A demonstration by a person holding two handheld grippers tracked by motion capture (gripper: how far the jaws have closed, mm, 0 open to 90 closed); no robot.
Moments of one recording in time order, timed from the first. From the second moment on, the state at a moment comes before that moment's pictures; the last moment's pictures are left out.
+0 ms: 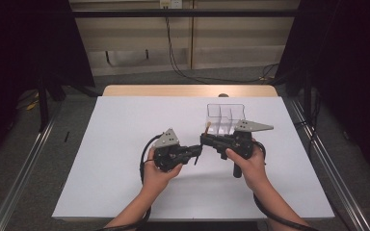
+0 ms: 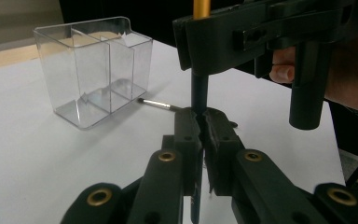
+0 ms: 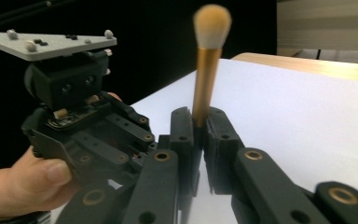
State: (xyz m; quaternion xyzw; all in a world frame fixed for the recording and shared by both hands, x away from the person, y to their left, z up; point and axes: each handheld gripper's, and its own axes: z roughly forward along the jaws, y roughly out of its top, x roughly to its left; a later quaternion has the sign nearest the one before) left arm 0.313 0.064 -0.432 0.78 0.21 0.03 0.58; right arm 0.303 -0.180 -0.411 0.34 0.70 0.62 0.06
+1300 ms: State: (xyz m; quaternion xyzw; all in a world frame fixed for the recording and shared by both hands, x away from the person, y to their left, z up) left arm 0.316 0.066 -0.433 0.76 0.18 0.03 0.62; right arm 0.306 -0.188 -0.400 0.32 0.70 0.63 0.09
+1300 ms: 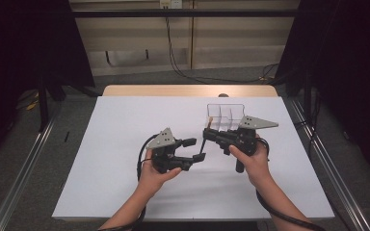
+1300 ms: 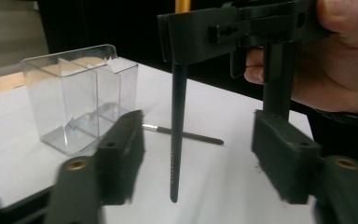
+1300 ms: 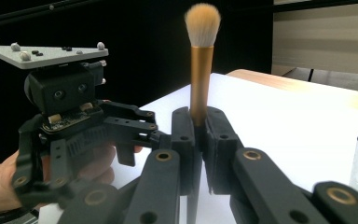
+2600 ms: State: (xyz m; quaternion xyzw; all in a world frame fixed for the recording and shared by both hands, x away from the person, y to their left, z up) left arm 0.318 0.099 -0.428 0.77 0.18 0.08 0.61; right arm 0.308 -0.194 -0.401 0.32 0.70 0.63 0.10
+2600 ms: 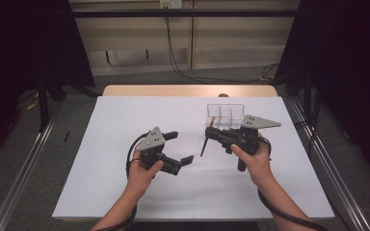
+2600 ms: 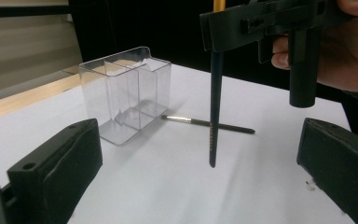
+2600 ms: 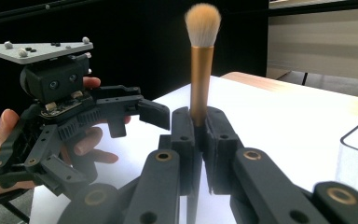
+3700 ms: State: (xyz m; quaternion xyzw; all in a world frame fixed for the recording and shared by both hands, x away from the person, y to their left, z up) left arm 0.312 0.153 -0.426 0.76 0.19 0.11 0.61; right arm 0.313 -0.198 -0.401 0.32 0.70 0.63 0.12
